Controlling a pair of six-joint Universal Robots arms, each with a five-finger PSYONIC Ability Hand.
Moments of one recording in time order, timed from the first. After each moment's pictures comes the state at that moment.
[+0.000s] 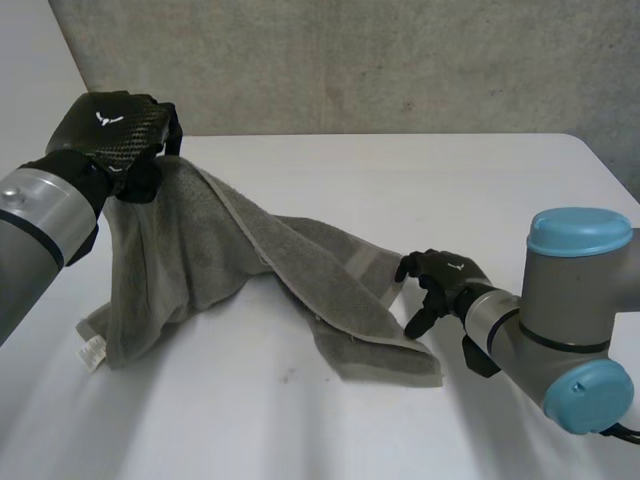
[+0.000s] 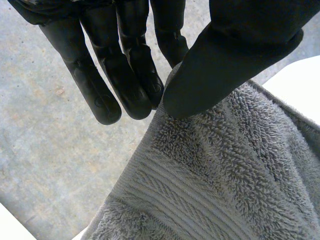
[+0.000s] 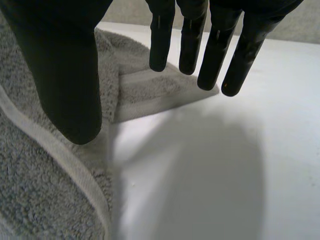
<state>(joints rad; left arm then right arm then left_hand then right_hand) 4.40 -1.61 -1.56 3.16 -1.42 3.43 2.00 -1.03 1.56 -0.06 1.43 3.23 1.18 1.22 1.22 1.22 1.03 0.43 0.48 0.48 0.48 0.31</state>
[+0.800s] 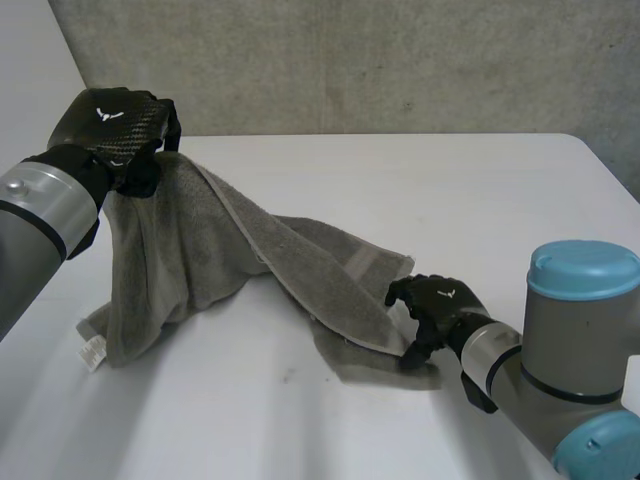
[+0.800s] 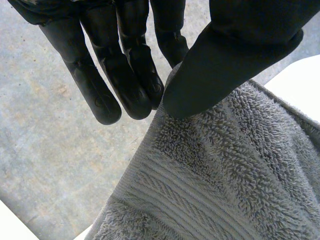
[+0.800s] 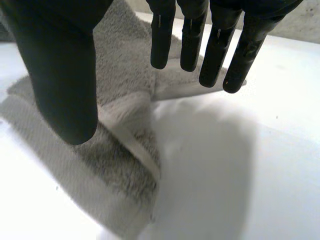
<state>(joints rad) 4.41 -1.64 -1.53 3.16 -1.42 3.43 2.05 -1.14 1.73 -0.10 1.44 3.16 1.18 1.22 1.22 1.22 1.03 0.39 0.44 0.44 0.43 0.26</state>
